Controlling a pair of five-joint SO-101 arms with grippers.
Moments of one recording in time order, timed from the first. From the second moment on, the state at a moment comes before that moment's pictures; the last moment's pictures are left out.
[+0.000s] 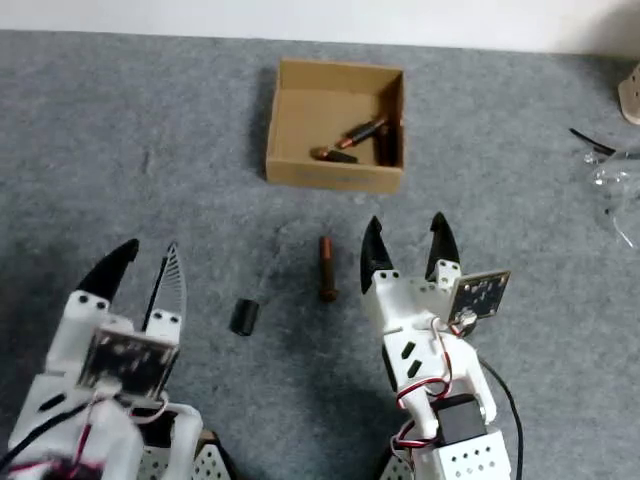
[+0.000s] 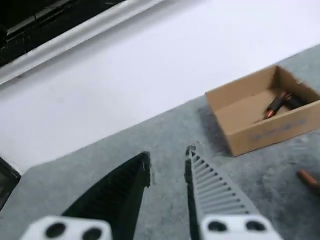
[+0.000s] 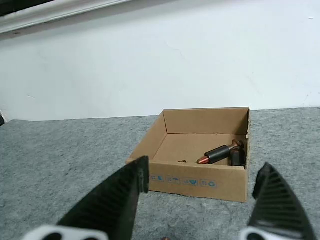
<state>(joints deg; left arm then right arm) -1.9 -98.7 49.5 70.9 -20.0 -20.3 -104.6 94.8 17.7 -10.3</state>
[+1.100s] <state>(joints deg) -5.1 -103.5 95.9 40.0 -4.9 -41.7 -104.5 95.7 23.0 -0.3</state>
